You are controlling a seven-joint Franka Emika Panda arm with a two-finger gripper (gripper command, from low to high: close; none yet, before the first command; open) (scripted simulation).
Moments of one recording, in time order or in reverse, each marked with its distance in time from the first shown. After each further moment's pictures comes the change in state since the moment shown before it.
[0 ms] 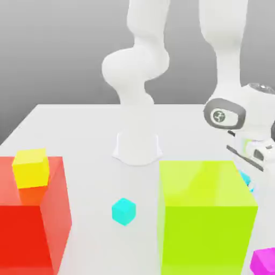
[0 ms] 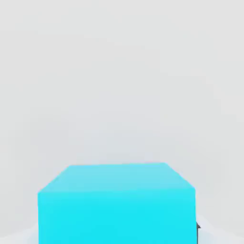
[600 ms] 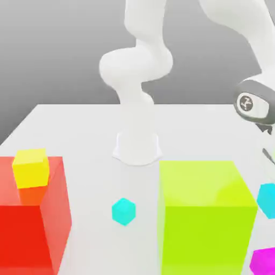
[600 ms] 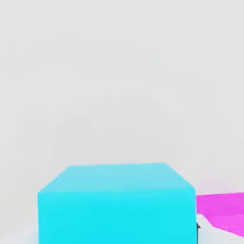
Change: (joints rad) arm -0.211 0.111 -0.154 0.510 0.122 -0.399 -0.067
